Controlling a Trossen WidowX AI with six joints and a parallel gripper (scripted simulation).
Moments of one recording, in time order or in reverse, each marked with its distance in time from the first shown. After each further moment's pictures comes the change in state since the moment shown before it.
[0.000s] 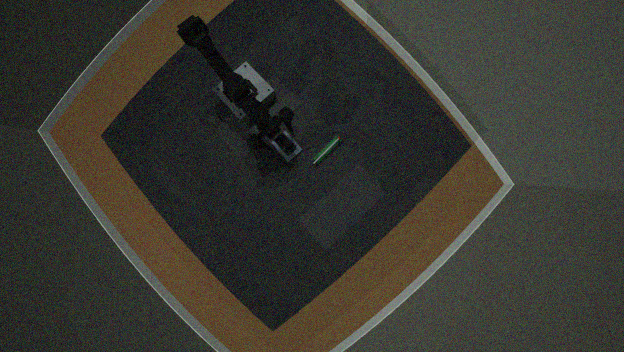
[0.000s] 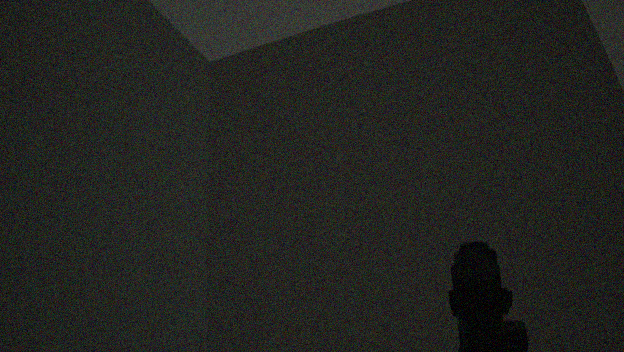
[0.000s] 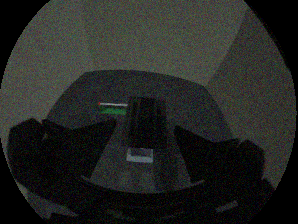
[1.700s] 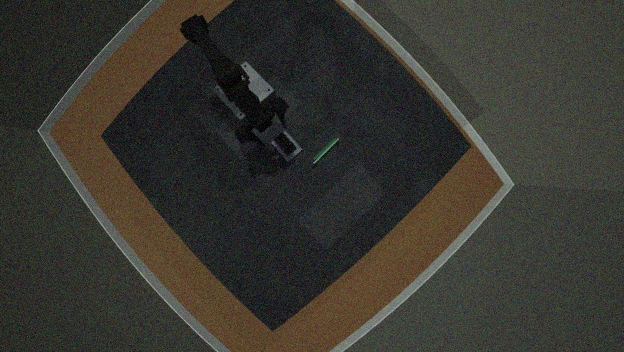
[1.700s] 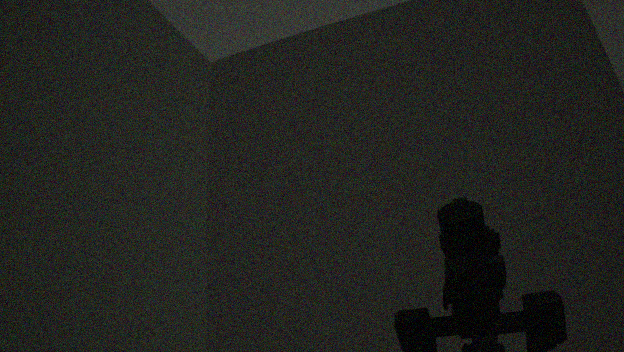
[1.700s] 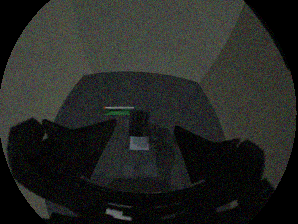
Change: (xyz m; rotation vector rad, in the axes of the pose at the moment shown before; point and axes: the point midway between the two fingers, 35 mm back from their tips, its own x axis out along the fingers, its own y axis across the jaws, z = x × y) arm -0.062 -0.006 0.043 0.043 0.076 -0.045
